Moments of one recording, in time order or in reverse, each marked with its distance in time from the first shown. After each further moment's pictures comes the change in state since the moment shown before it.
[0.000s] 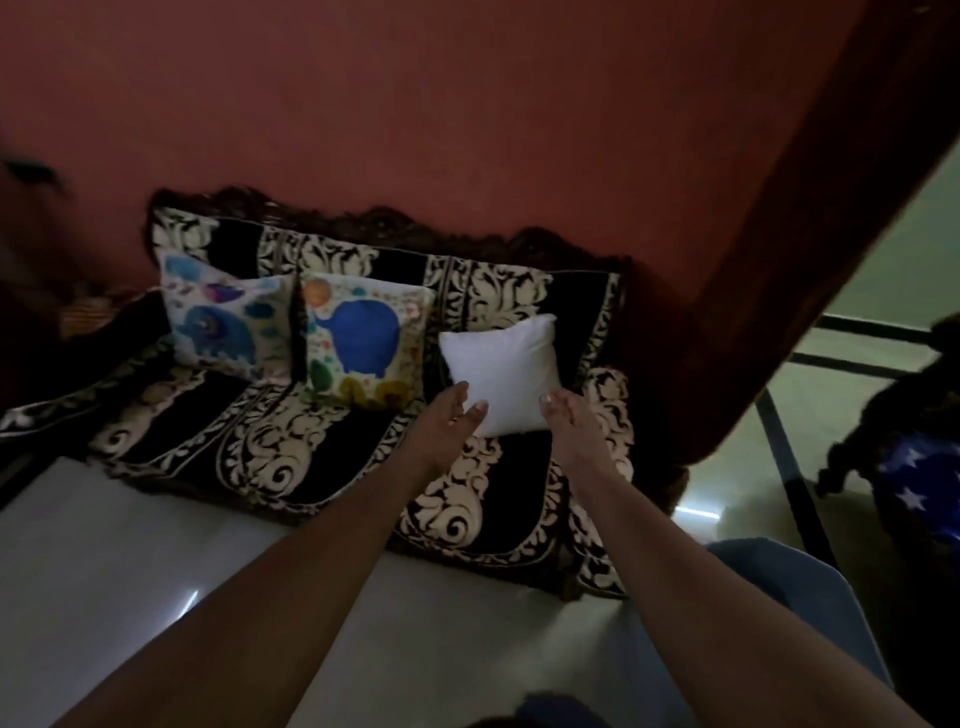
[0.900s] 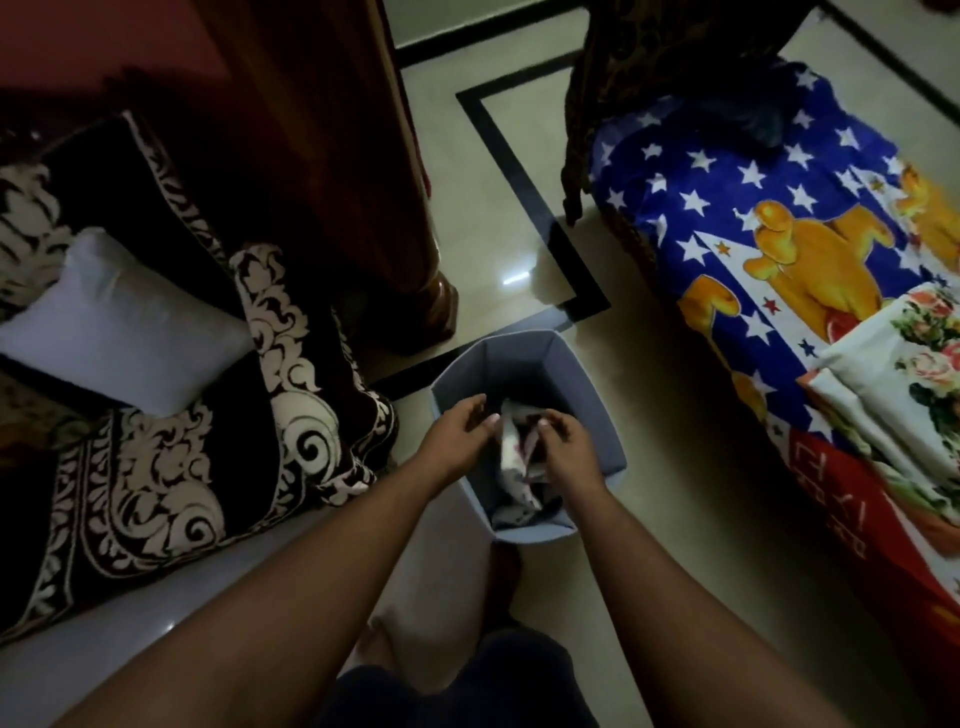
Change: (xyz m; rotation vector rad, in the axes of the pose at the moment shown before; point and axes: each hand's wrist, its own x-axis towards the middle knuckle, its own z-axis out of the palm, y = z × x) left_hand 0.038 -0.057 0.616 0.364 -0.669 -0.195; right_hand -0.067 0.321 -0.491 0.072 0.533 0.629
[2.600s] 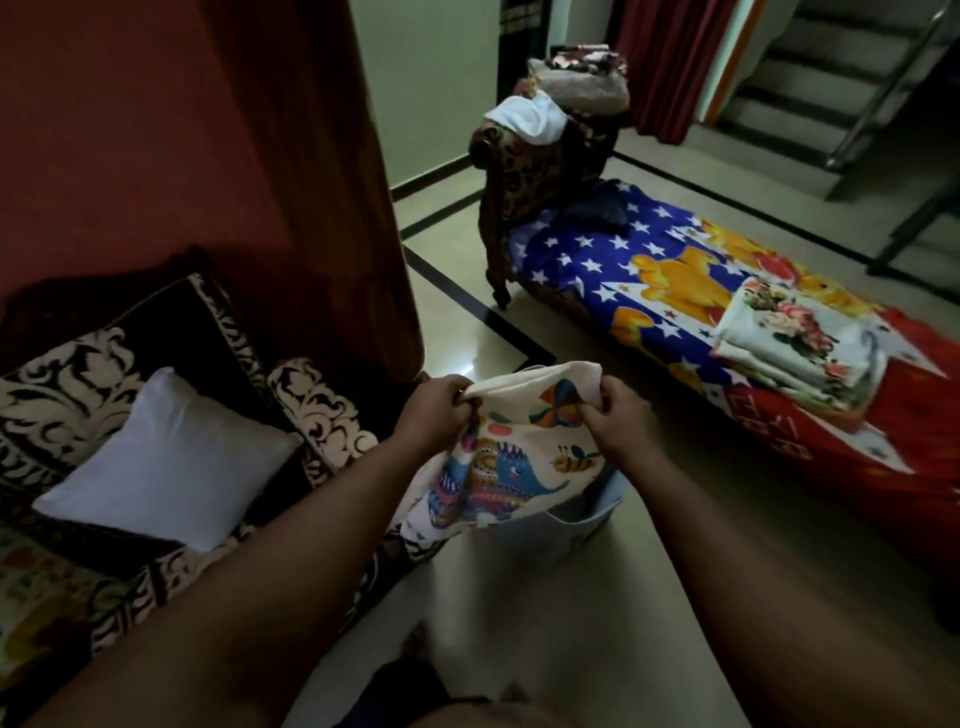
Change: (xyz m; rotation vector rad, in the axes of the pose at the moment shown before) left_hand -0.141 0.018 -0.221 0.585 0.013 0.628; right_hand -0.257 -0.105 0.075 -0.279 0.458 -0.254
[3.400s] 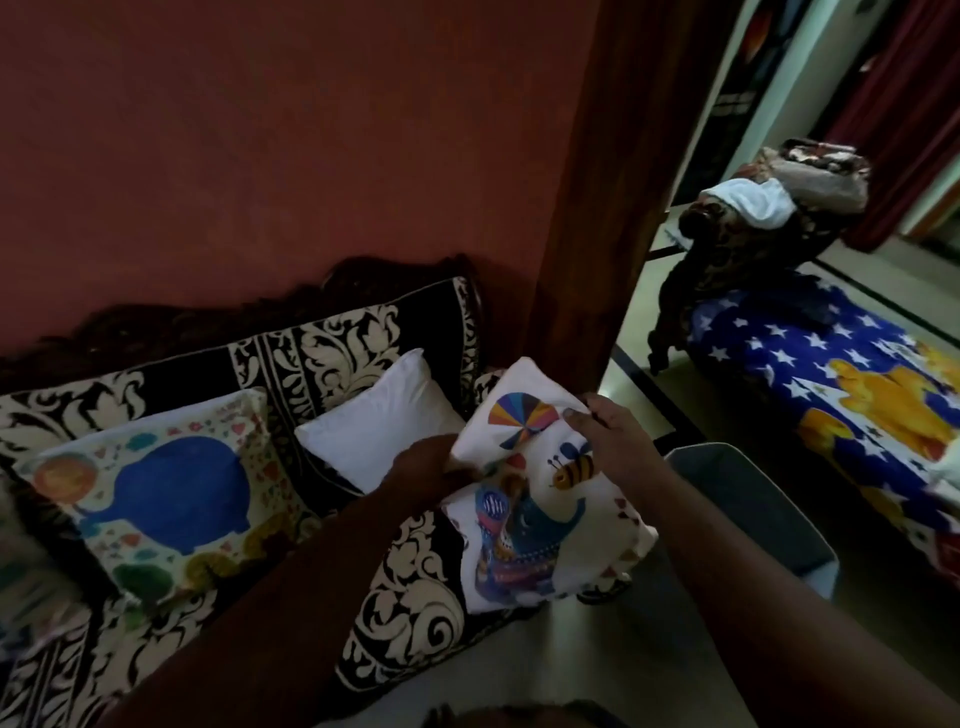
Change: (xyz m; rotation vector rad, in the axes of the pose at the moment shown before) left_hand -0.200 -0.320 -0.219 -0.026 0.065 -0.298; right_hand -0.131 -0.283 0.266 0.238 -0.397 -0.369
